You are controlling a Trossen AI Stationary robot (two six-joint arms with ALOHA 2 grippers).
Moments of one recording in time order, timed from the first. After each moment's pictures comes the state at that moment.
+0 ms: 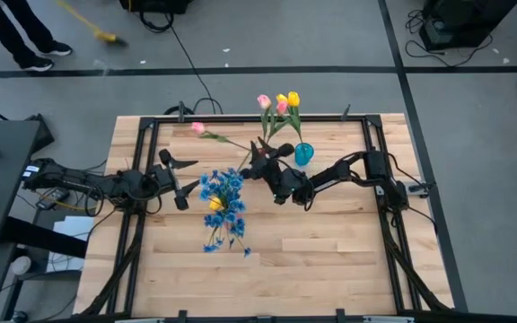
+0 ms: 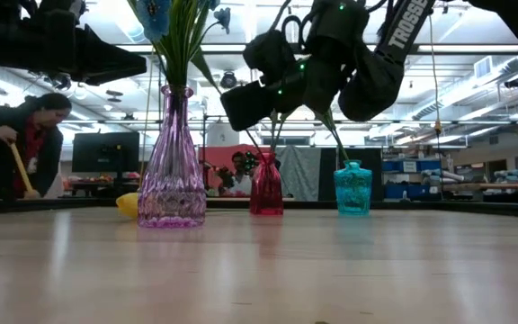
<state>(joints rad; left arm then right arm) -0.16 0.44 0.14 0.36 -0.55 0.23 0.00 2.14 1.10 1.42 1.08 -0.80</state>
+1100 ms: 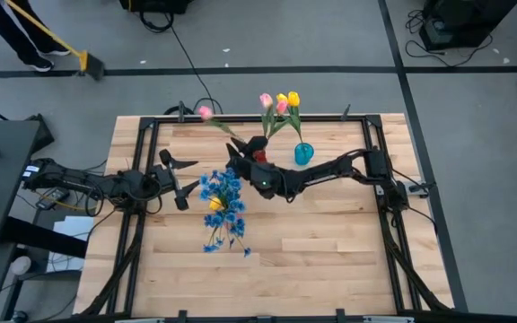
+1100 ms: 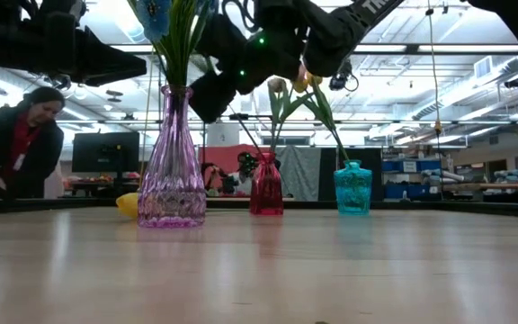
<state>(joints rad) -0.16 0.44 0.14 0.35 -0.55 0.23 -0.01 2.13 1.41 0.75 0.92 -0.79</state>
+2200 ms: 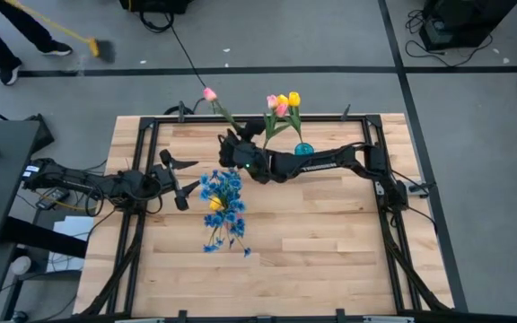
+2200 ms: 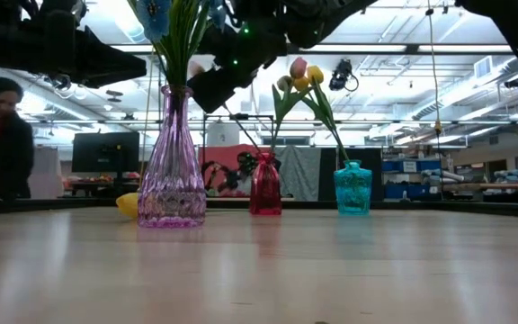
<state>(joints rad) -0.16 0.44 0.14 0.34 -0.55 0.20 -0.08 2.13 1.66 0.22 0.98 -0.53</state>
